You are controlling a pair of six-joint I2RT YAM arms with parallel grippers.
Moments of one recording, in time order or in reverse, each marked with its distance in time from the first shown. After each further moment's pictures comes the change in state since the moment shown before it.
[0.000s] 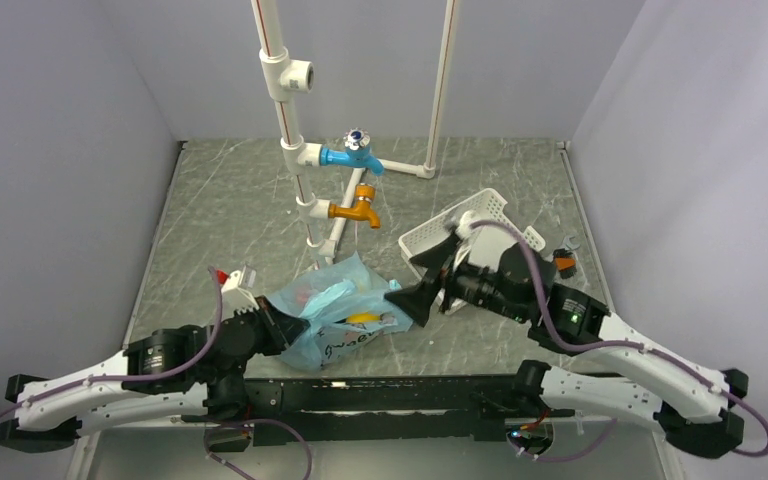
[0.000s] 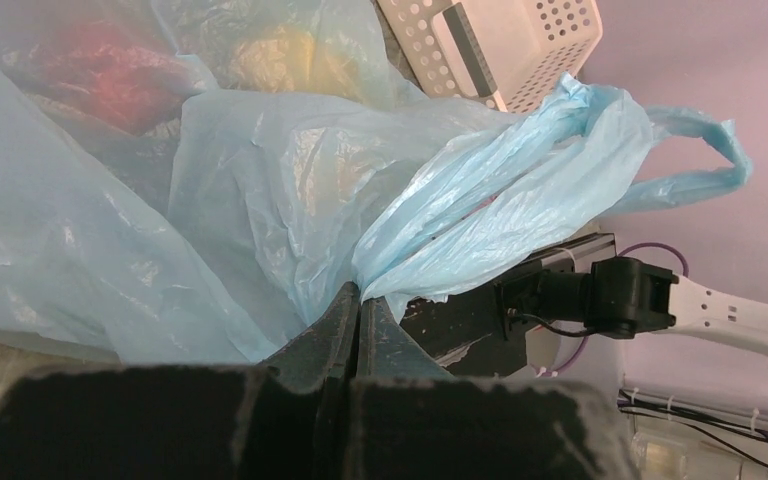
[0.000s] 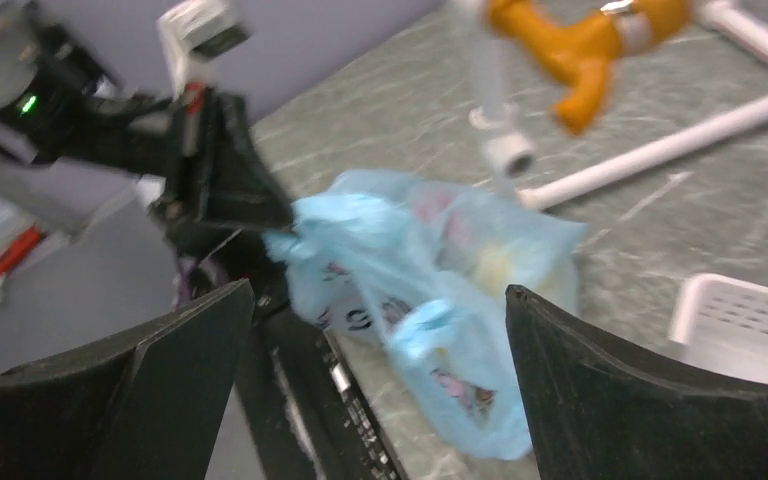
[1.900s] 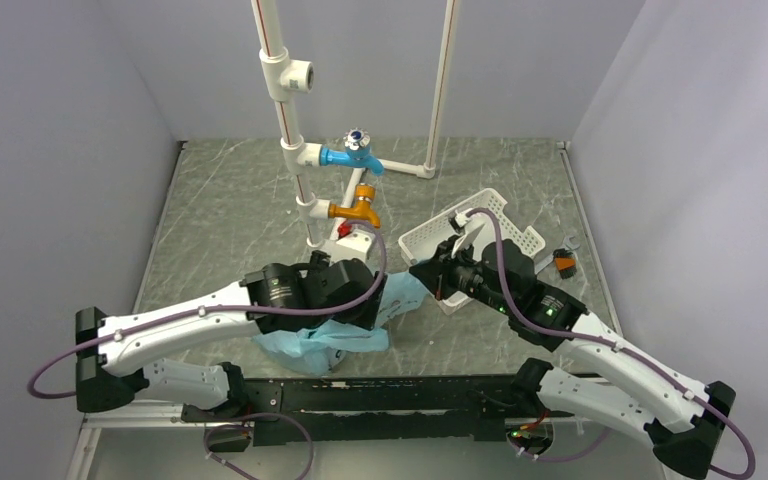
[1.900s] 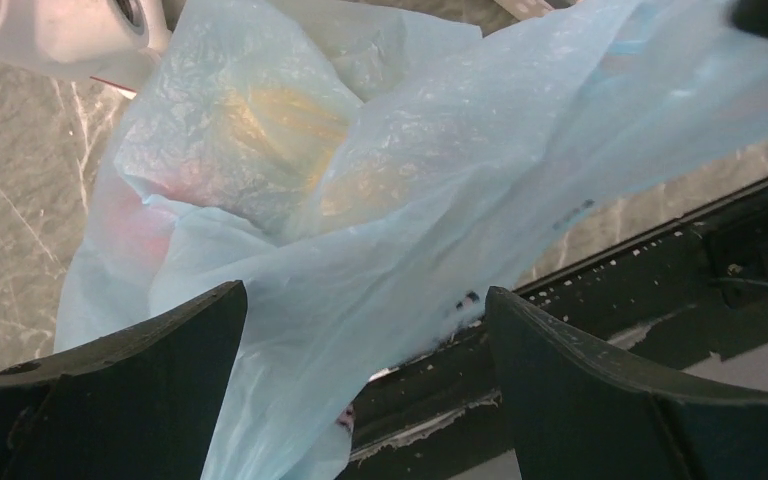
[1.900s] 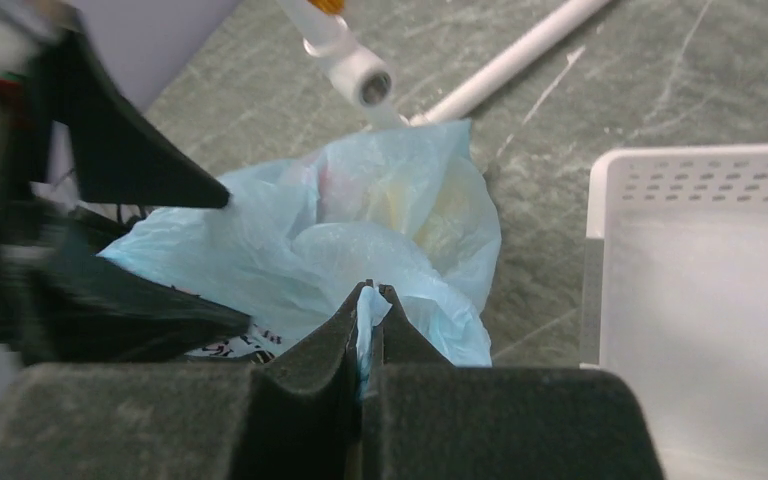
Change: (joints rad) left arm 0.088 0.856 0.576 -0.100 0.123 0.496; right arm -0.125 0.021 -0.181 0.057 0.056 0.086
